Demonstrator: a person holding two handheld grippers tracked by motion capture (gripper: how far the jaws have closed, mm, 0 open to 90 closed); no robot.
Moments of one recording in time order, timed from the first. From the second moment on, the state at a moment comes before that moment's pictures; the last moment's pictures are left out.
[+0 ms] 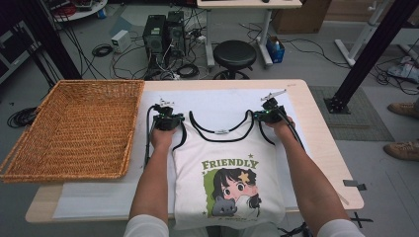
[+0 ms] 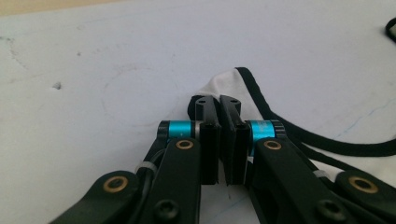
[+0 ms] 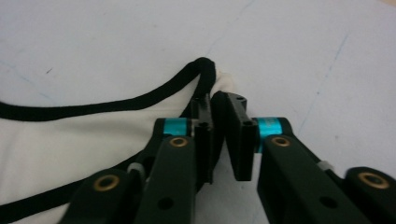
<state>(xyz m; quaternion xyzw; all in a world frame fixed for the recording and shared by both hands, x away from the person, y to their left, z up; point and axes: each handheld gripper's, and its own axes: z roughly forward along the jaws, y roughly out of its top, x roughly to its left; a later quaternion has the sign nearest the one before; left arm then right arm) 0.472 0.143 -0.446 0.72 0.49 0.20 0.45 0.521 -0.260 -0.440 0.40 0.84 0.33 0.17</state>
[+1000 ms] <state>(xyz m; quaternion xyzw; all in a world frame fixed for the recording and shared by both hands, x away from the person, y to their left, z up) 0.318 0.136 -0.392 0.66 0.37 0.24 0.61 0.357 -0.282 -0.376 0.35 0.75 0.49 0.26</state>
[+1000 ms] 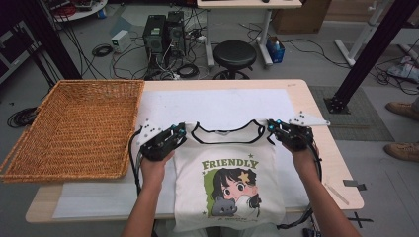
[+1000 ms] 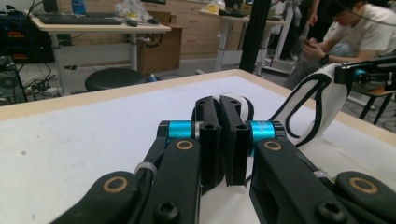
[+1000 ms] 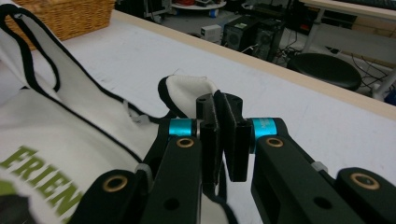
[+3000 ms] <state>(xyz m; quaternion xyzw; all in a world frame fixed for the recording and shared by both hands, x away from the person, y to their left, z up) 0.217 0.148 -0.455 0.69 0.43 0.10 0.57 0.218 -0.321 -0.446 0.41 0.77 0.47 0.13</state>
